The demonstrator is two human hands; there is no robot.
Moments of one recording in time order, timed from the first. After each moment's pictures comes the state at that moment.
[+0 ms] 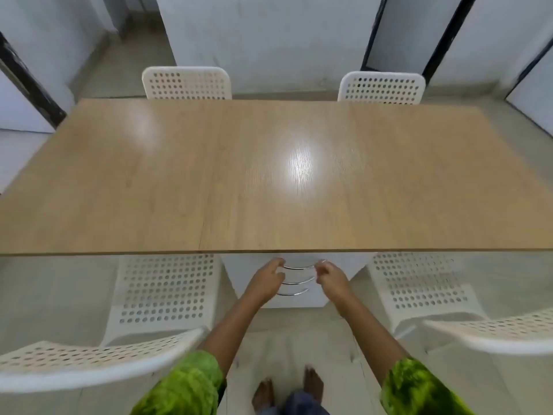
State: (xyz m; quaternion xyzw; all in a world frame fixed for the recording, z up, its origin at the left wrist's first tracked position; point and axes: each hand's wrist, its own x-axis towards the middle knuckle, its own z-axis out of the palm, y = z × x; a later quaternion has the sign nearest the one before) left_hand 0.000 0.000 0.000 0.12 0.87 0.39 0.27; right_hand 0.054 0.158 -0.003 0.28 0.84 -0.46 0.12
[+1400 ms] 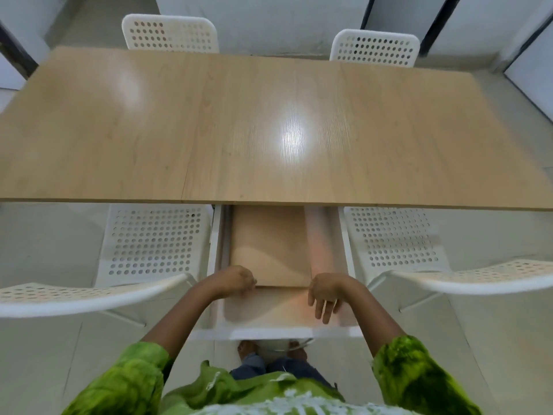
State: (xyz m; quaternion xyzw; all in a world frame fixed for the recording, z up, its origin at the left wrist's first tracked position) left_hand 0.079 -0.047 0.019 0.10 0.82 0.27 0.50; right_hand 0.139 0.174 0.022 0.19 0.75 -0.28 0.56
